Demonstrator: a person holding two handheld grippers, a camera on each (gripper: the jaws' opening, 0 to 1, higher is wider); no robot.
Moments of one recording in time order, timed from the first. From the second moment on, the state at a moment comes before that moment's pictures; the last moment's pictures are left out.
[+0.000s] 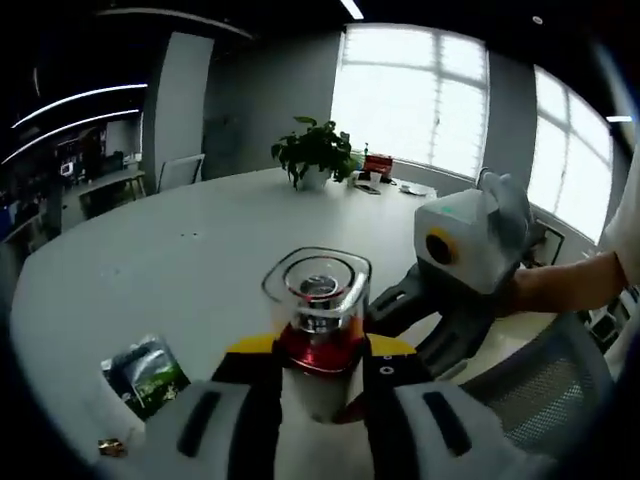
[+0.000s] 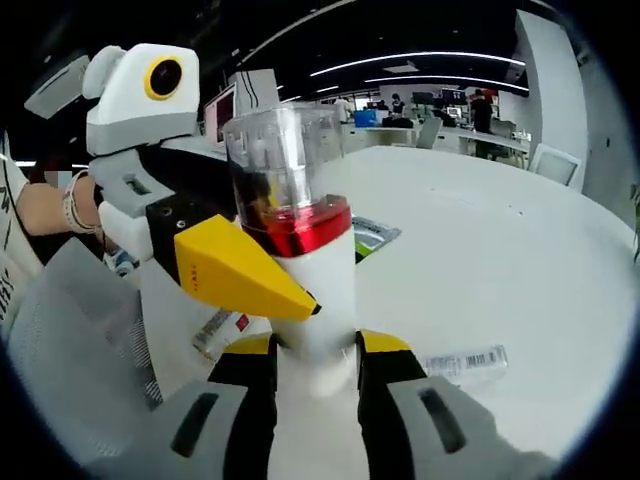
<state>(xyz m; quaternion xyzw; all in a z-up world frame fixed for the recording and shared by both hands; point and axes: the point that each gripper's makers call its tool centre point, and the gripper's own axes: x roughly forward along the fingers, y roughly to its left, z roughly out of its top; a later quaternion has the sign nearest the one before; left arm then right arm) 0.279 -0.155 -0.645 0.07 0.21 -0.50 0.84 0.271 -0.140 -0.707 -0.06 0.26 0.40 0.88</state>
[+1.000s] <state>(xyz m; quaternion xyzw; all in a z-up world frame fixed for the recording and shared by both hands) 0.304 -0.164 -0.656 0.11 0.19 -0.50 0.84 0.304 -0.149 -0.719 -0.11 0.22 0.41 0.88</state>
